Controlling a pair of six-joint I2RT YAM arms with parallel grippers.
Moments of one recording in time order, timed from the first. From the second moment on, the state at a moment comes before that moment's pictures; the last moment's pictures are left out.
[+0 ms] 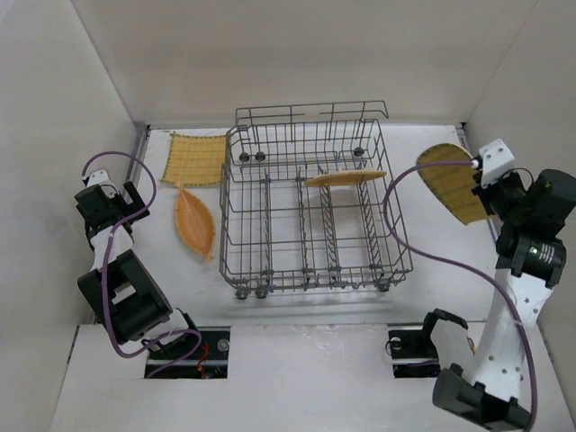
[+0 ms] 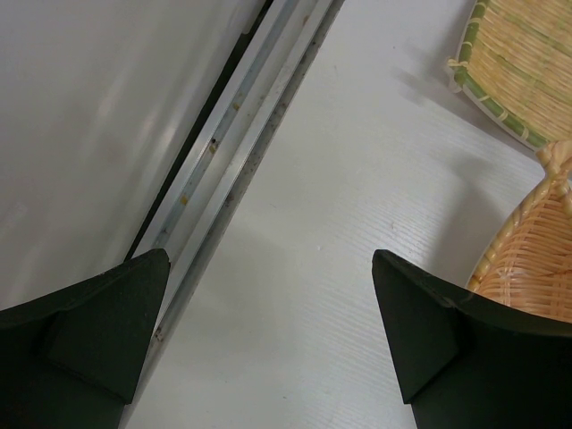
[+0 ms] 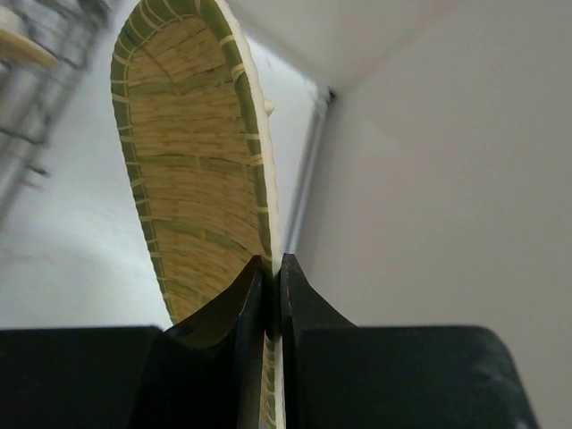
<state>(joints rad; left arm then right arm) 0.60 1.40 0.80 0.00 0.14 0.02 -0.50 0.85 1.23 -0.72 -0.47 -0.77</state>
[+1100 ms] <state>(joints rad) 0.60 1.40 0.80 0.00 0.13 0.02 0.34 0.89 1.01 -0.38 -0.47 -0.90</state>
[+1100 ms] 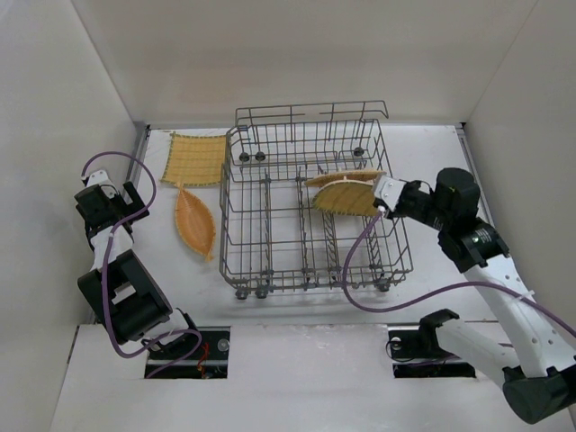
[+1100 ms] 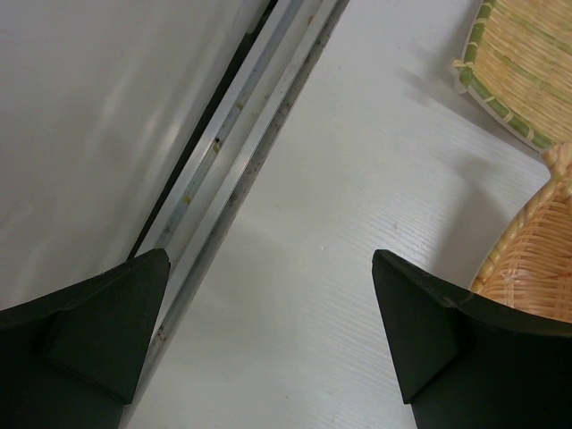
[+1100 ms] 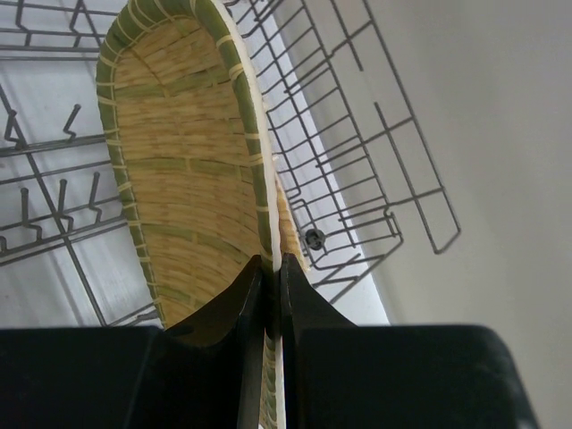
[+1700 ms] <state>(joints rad) 0.60 1.40 0.80 0.00 0.11 0.02 0.54 0.85 0.75 -0.18 -0.27 -1.05</state>
